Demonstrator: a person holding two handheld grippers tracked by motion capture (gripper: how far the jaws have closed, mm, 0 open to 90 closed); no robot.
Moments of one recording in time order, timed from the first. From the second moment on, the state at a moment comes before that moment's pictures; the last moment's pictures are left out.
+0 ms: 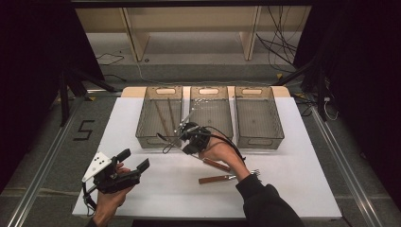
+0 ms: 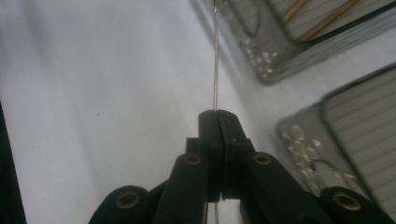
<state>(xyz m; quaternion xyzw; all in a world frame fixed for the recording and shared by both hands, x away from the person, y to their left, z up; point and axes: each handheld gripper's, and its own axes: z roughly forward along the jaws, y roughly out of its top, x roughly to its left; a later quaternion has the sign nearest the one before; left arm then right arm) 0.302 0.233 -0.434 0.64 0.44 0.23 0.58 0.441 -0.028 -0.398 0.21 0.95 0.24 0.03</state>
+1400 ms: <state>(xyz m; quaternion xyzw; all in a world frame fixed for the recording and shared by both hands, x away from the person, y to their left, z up) 0.302 0.233 -0.434 0.64 0.44 0.23 0.59 0.534 -0.092 -0.373 0.40 0.87 0.28 0.09</state>
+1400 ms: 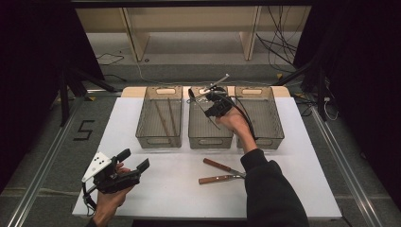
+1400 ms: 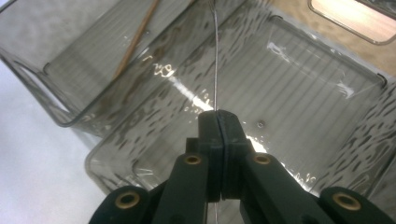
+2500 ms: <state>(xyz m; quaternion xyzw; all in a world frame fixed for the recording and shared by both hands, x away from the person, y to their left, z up) 0.302 0.233 -0.434 0.64 0.44 0.23 0.59 0.541 -0.095 -0.408 0.45 0.86 0.25 0.08</state>
